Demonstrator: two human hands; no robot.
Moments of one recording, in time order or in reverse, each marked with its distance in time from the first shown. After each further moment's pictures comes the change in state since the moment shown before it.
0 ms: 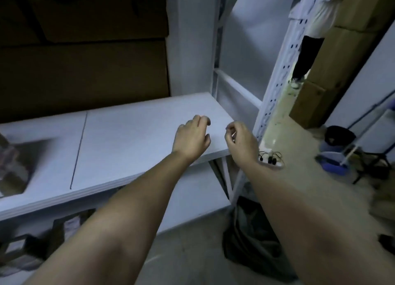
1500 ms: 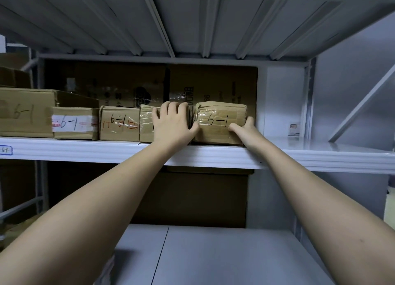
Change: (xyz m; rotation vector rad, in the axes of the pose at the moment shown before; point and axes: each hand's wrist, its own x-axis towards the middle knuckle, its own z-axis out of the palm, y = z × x) left_hand 0.085 -0.189 -0.377 0.518 0.728 -0.349; right_hand 0.252 -0.365 -0.064 0.633 -0.298 -0.194
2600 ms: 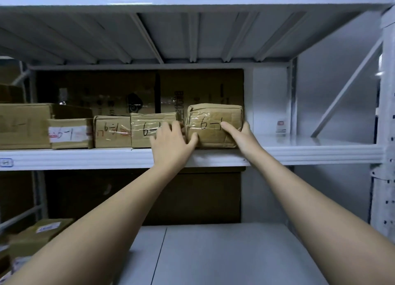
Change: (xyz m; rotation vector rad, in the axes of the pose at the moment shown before) left_hand -0.044 0.039 -0.028 -0.124 -0.018 -0.148; right_hand -0.048 -0.008 -0.018 0.255 0.109 -0.016
